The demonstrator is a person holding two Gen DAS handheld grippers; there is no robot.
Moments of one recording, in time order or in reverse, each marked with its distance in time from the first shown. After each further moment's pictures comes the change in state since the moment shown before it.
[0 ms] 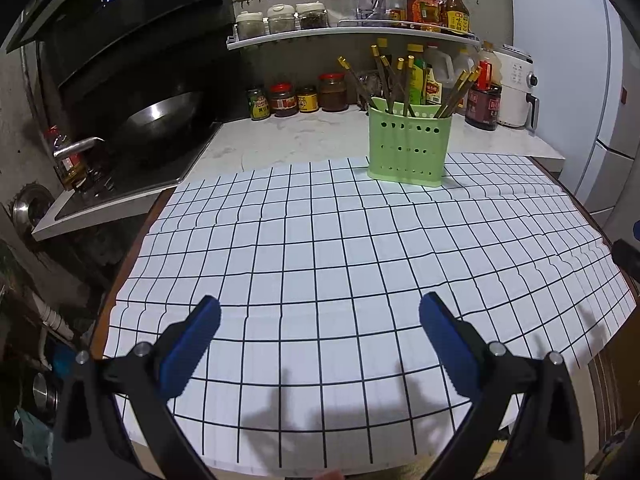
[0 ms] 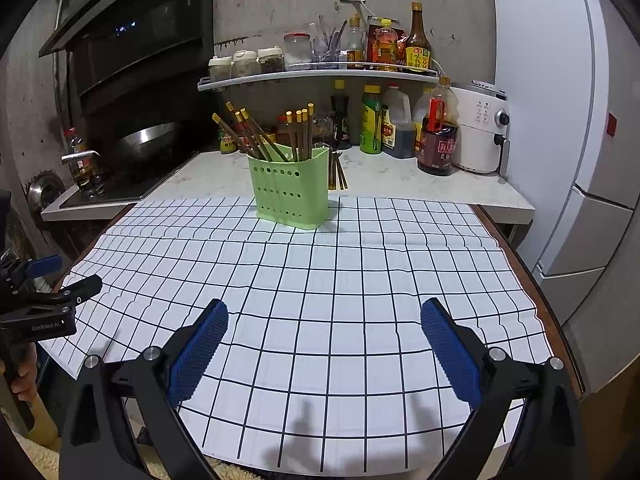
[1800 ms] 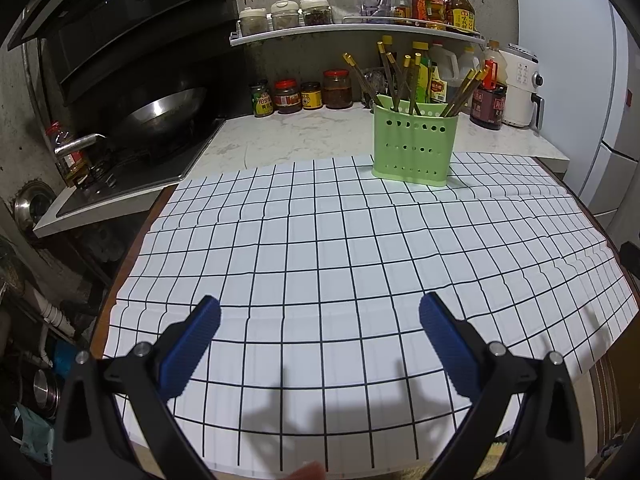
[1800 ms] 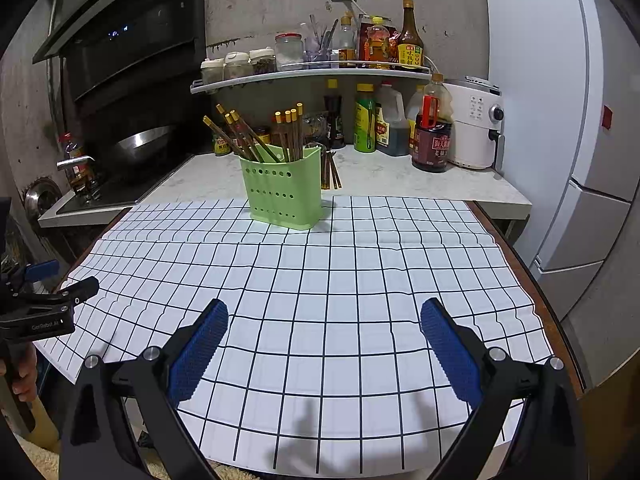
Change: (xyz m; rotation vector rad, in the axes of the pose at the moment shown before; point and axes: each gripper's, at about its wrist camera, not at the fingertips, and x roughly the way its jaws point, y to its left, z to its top) left arm 0.008 0.006 0.004 -0.010 0.013 0.003; right arm 0.004 -0.009 0.000 0.019 0.001 -0.007
